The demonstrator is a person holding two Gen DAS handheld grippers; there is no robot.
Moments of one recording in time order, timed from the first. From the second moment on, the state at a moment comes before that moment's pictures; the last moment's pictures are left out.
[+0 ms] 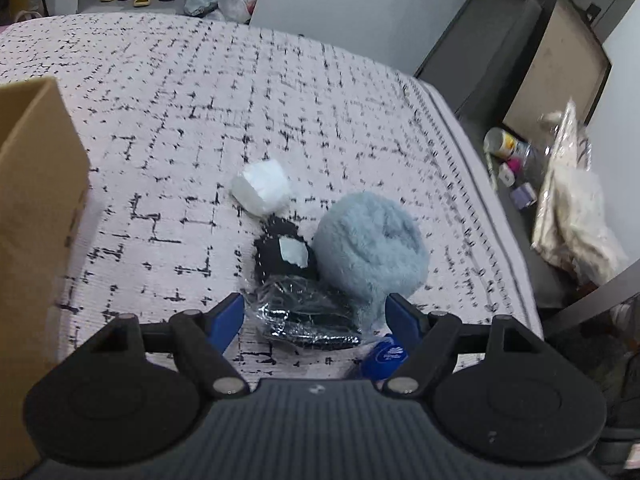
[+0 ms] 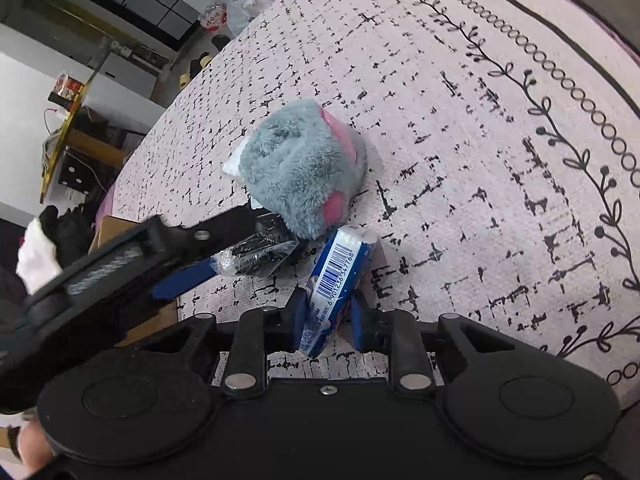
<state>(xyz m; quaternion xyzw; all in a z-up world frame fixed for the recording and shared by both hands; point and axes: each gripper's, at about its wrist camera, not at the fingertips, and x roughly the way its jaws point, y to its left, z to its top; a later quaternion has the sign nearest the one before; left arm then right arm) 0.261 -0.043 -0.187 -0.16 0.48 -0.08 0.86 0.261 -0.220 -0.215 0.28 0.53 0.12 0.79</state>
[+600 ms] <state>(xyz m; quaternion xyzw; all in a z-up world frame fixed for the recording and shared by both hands) 0.256 -0.045 -0.208 -0.17 0.50 -0.08 0.85 0.268 -0.233 -0.229 0.35 0.53 0.10 0.76</state>
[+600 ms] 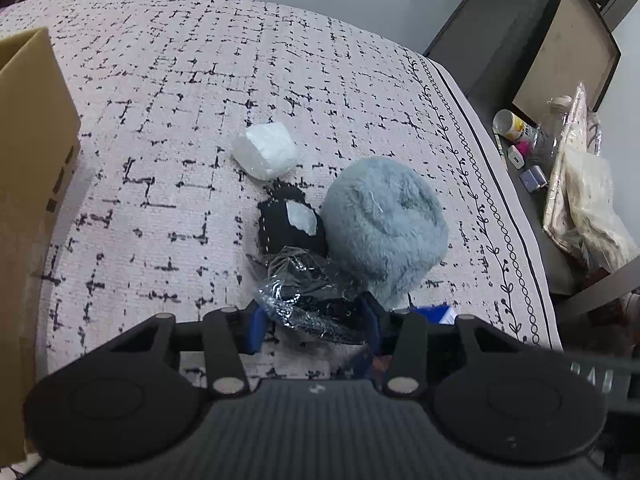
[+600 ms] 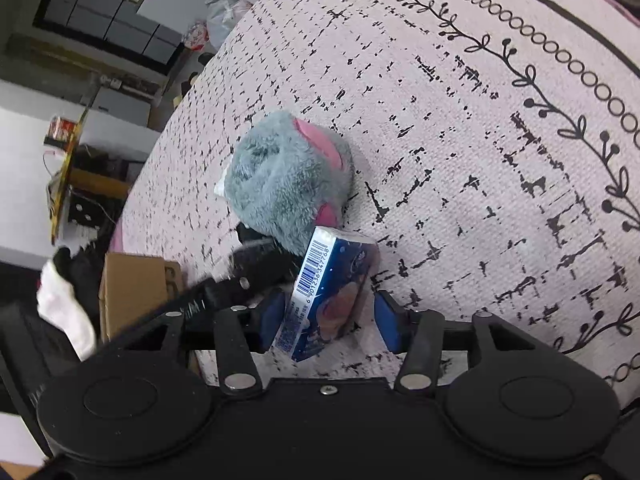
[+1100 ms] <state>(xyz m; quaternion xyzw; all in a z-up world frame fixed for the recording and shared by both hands) 0.233 -0.038 -0.196 -0.16 0.50 -0.08 0.85 0.273 -0.227 -0.238 0.37 0.54 0.05 0.76</state>
